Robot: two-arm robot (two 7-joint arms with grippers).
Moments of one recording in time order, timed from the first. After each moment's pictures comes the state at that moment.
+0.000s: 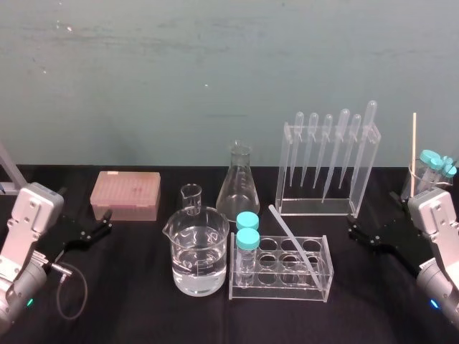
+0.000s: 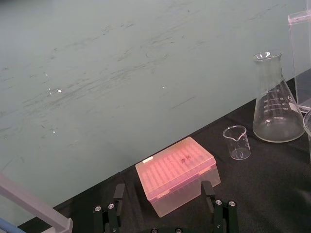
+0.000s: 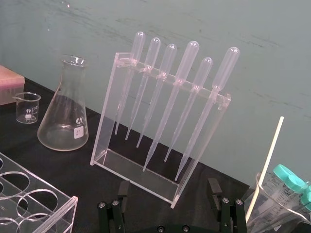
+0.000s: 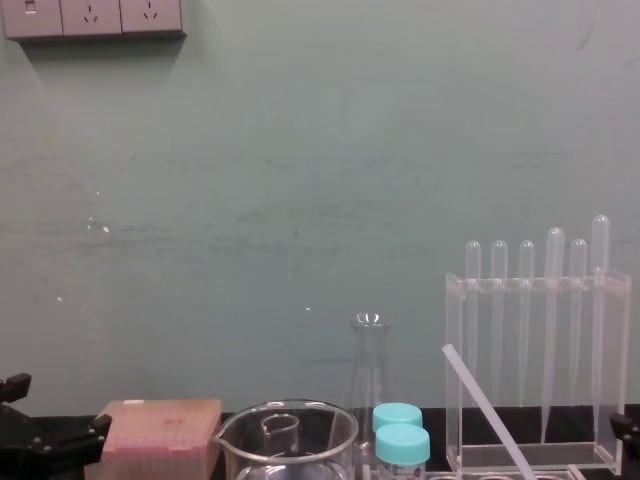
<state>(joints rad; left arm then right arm) -0.20 0.60 0.45 -1.41 -0.25 -0.12 0.03 0.20 0.60 -0.45 -1.41 0.25 -0.12 -0.03</state>
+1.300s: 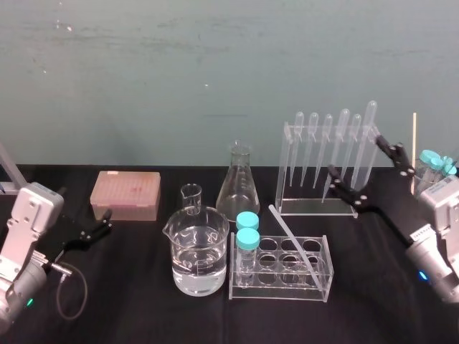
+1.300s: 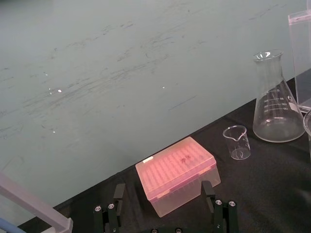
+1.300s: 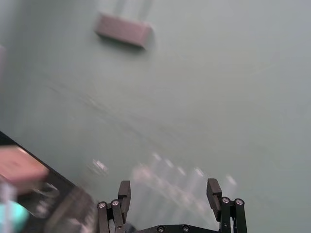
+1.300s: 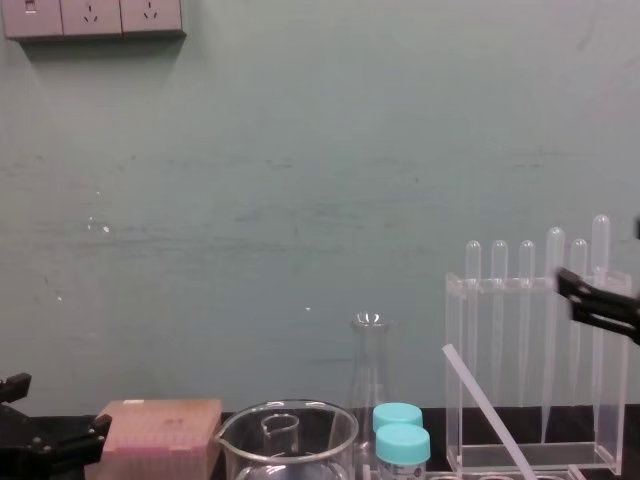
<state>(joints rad) -0.20 0.60 0.45 -1.41 -0.25 -0.12 0.03 0.22 0.57 -0.43 -1.46 0.13 -0.42 -0.02</state>
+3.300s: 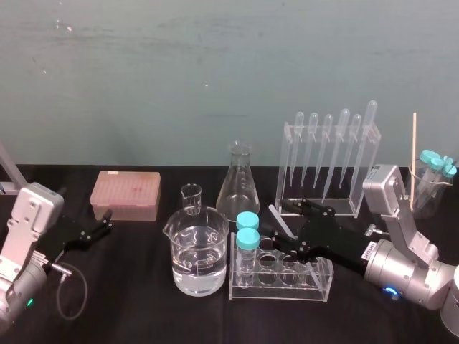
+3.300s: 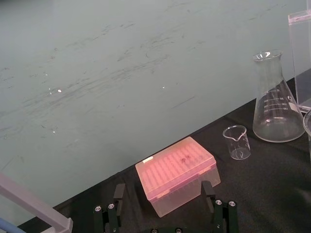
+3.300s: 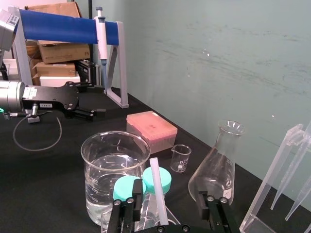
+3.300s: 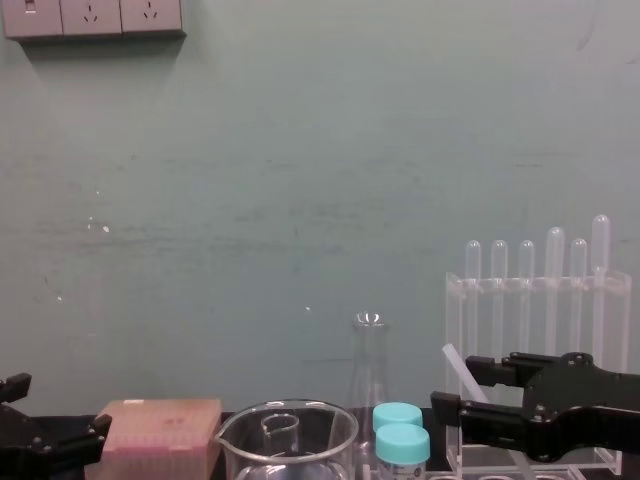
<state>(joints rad) -0.20 0.60 0.45 -1.41 -0.25 -0.12 0.03 0.34 0.57 -0.54 -1.44 0.45 -0.09 0.50</state>
